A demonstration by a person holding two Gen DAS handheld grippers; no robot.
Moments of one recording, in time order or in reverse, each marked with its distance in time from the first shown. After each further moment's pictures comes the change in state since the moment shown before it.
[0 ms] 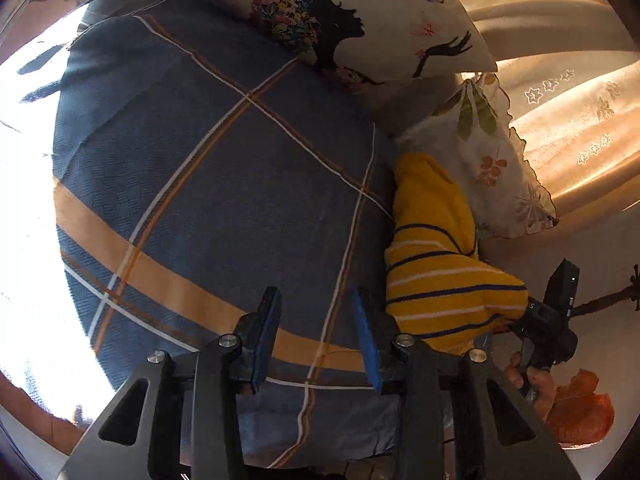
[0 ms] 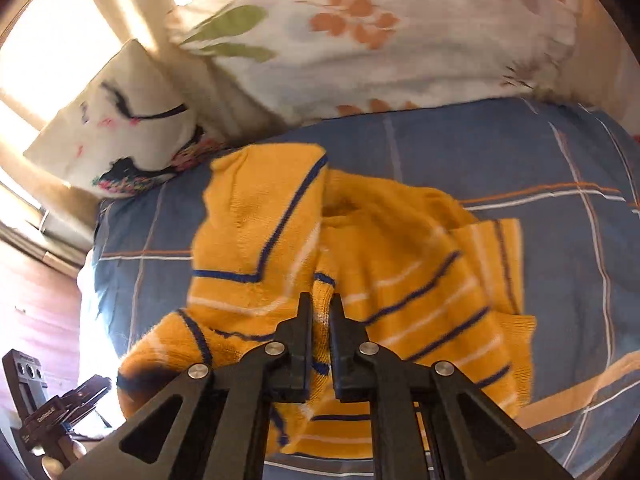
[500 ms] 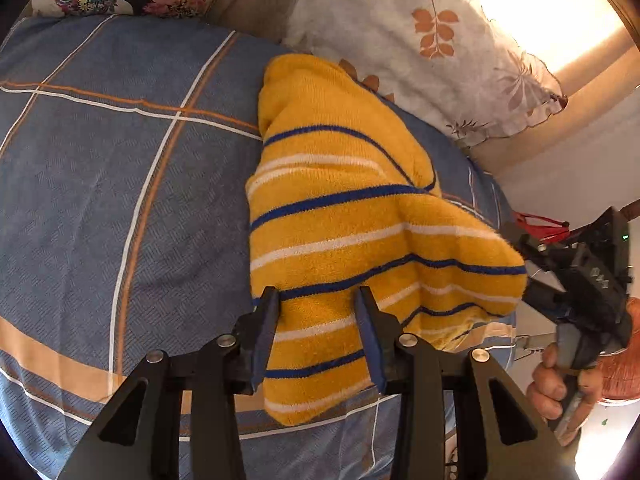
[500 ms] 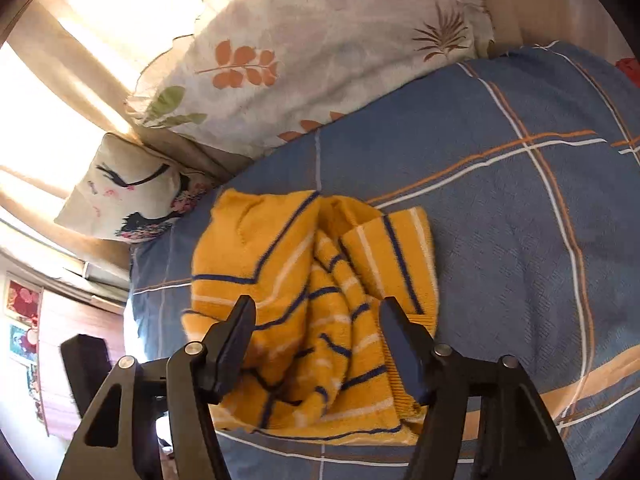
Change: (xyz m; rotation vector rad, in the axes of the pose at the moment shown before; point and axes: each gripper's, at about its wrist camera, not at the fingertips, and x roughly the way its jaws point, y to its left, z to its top) left arm 0.148 -0.145 -0.032 0.260 0.159 0.077; right arm -0.028 -0.096 0.009 0.130 -0.024 0.231
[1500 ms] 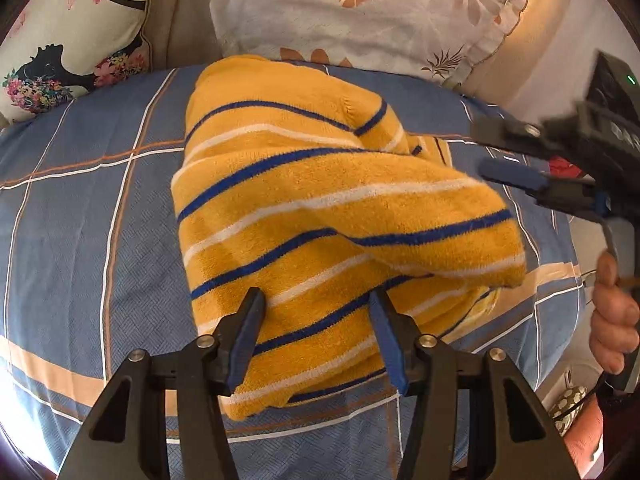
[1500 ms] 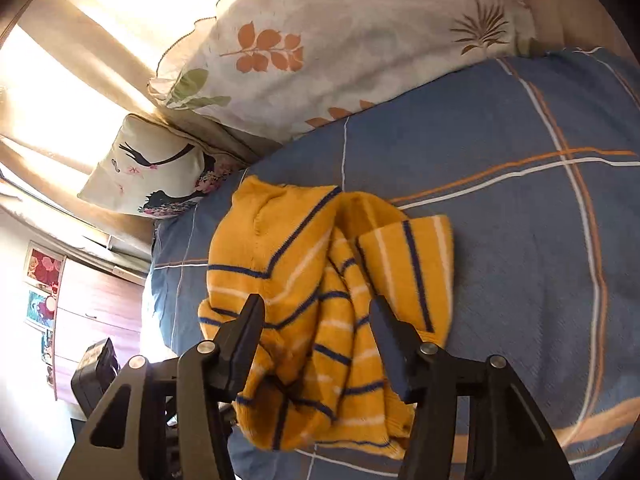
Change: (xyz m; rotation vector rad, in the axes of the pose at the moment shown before) left arm 0.019 -0.066 -0.034 0.287 -0.032 0.206; right arm 0.021 -0.008 0.011 -0.059 0.086 0.084
